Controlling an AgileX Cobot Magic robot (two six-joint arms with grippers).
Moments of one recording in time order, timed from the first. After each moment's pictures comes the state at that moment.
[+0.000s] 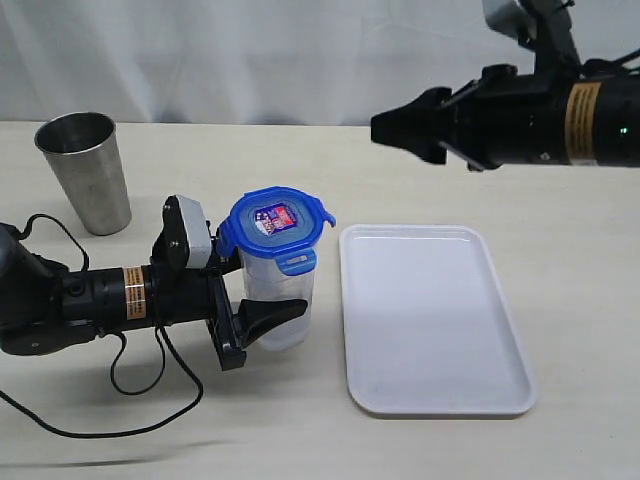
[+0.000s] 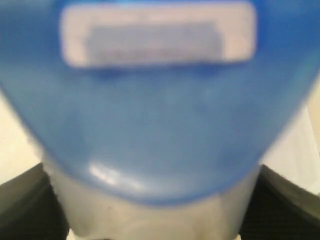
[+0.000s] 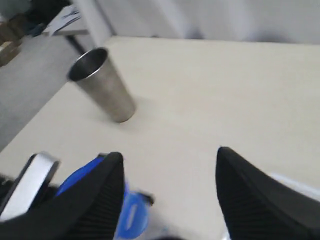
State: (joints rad) left arm -0.31 2.15 -0.71 0.96 -1.20 -0.13; right arm 0.22 1.45 -0.93 -1.68 -0.51 1.87
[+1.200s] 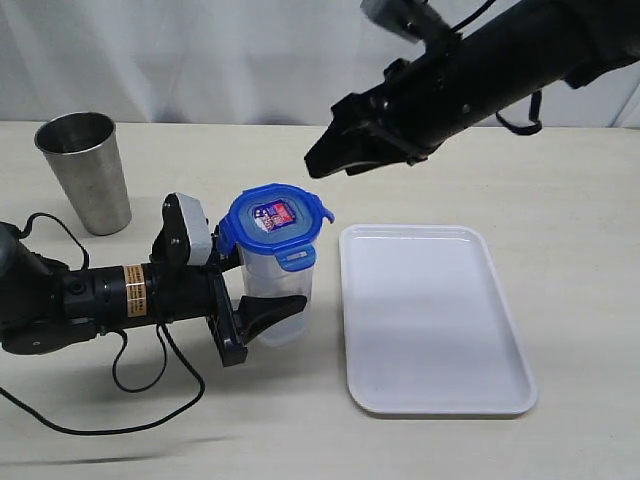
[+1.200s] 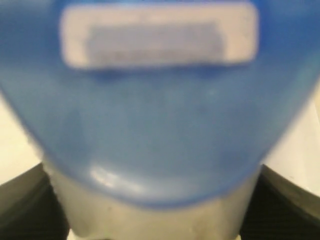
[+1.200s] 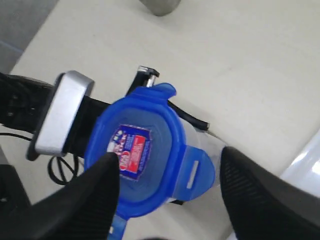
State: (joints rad) left arm -0.31 2.15 -0.71 0.95 -1.19 -0.13; right arm 0.32 1.75 -1.39 0.80 0.96 -0.61
